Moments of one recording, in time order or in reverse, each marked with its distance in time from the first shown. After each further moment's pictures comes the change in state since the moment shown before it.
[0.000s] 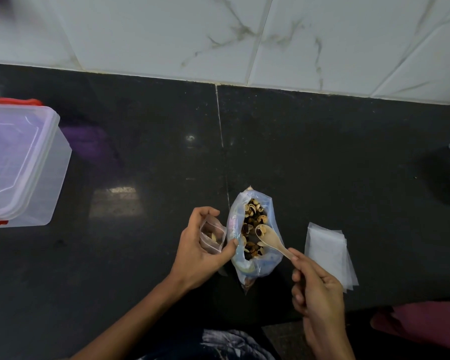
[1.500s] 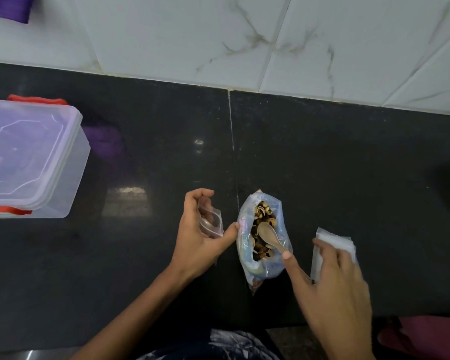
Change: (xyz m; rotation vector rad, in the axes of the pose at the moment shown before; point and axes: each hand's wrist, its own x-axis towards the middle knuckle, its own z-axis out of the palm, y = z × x) left_hand 0.008 0.028 -0.016 0.043 0.124 -0.026; right_hand -0.019 -0.026 0.002 -1.314 0.054 -0.454
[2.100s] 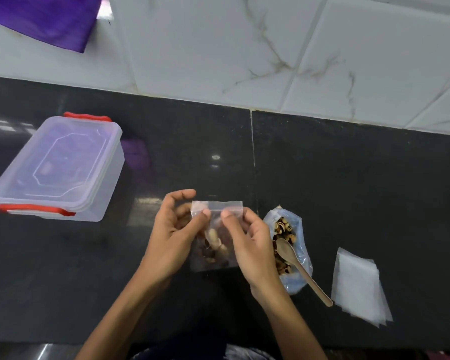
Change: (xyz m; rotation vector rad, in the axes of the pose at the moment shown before) left_hand 0.002 0.038 -0.062 -0.309 0.097 -0.239; right_hand 0.022 -0.115 0.041 1.304 -0.366 -0.334
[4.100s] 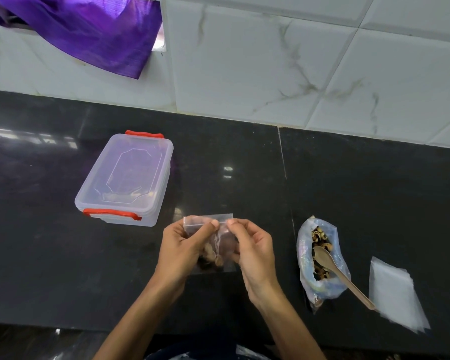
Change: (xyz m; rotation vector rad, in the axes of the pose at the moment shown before) left_hand -0.020 0.023 -0.070 0.027 0.104 -0.101; right_hand -0.010 0.006 0.084 0.129 0.081 0.110
